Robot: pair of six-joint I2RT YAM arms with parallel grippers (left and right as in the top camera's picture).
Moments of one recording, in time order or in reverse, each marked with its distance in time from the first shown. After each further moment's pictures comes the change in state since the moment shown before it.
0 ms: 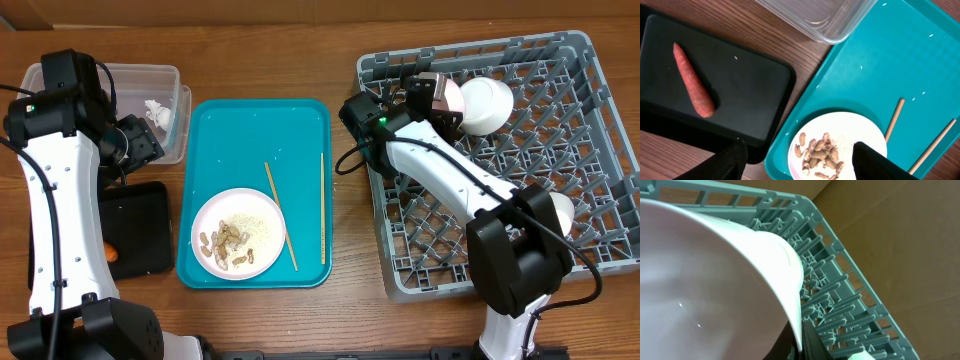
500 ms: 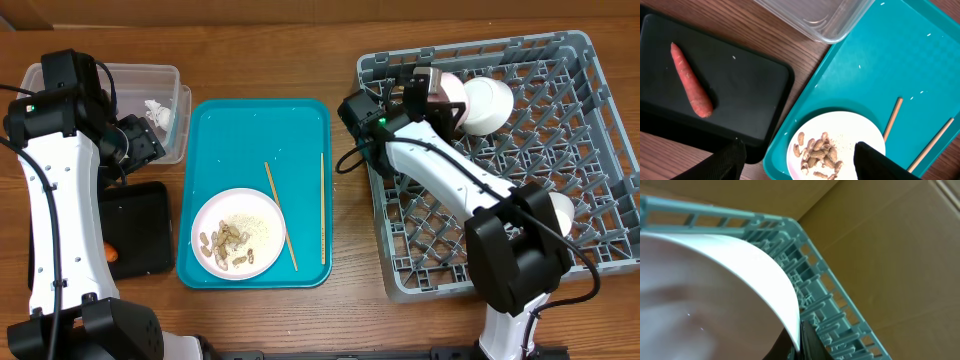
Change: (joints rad) left arm 0.000 0.000 0.000 0.000 0.008 0.000; right arm -0.013 0.005 -0.008 0.104 0.143 -0.112
